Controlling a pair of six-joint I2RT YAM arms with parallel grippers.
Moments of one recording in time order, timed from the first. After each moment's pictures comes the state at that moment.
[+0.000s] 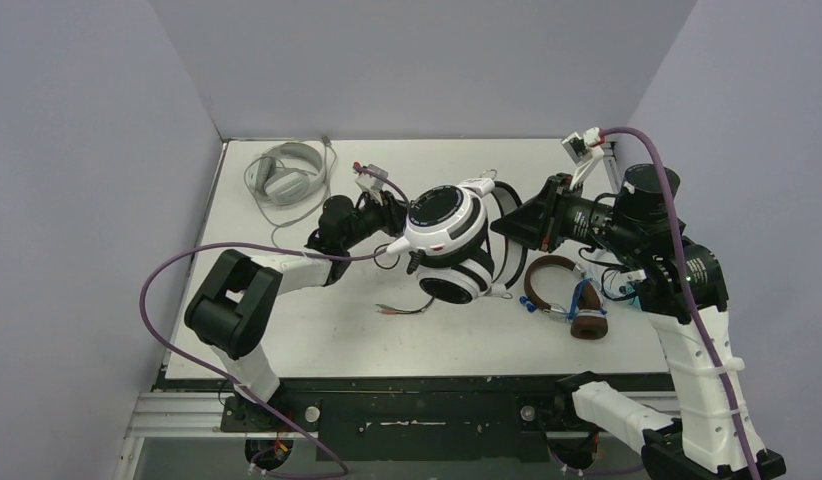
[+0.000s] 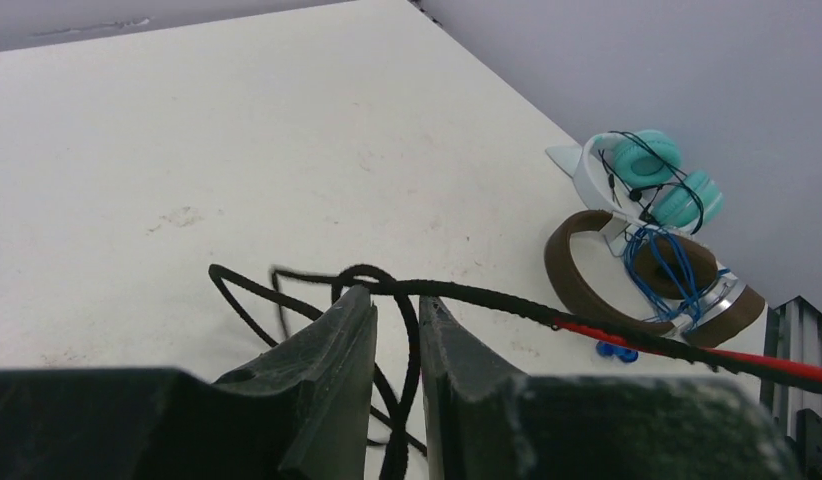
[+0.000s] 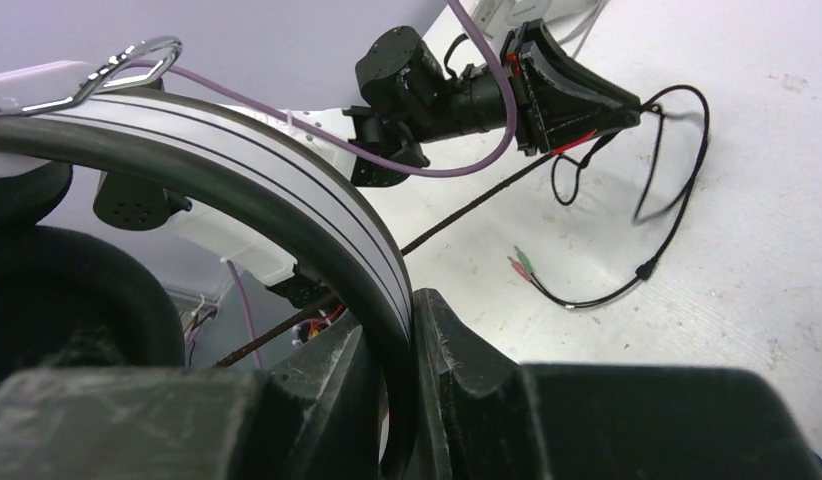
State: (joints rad) left arm -0.51 1.73 0.86 0.84 0.38 -0.40; right arm 0.32 1.00 1.54 -0.83 -0.68 0.43
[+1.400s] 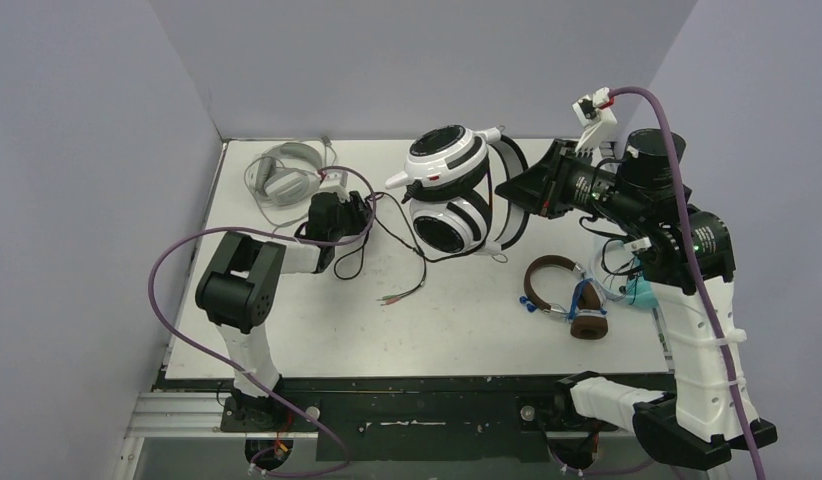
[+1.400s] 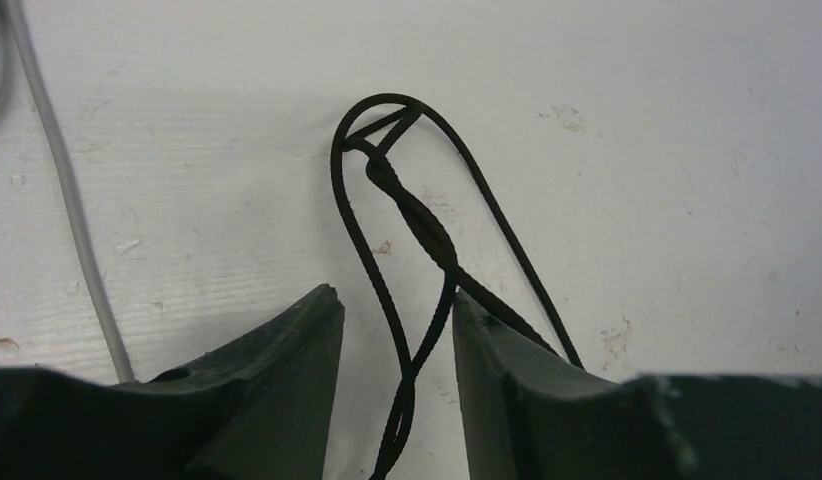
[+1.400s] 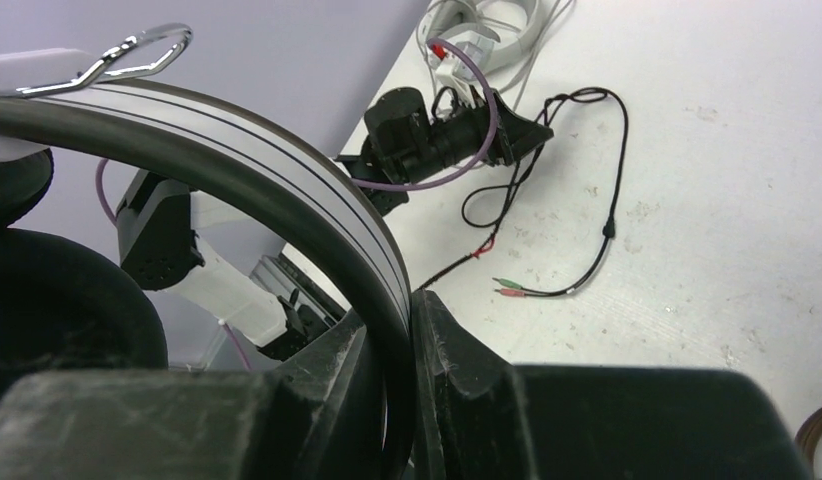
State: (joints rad) left arm -0.33 1.89 0.90 0.61 0.03 -0.47; right arm 0.32 1.15 1.80 -0.92 -0.54 0.47
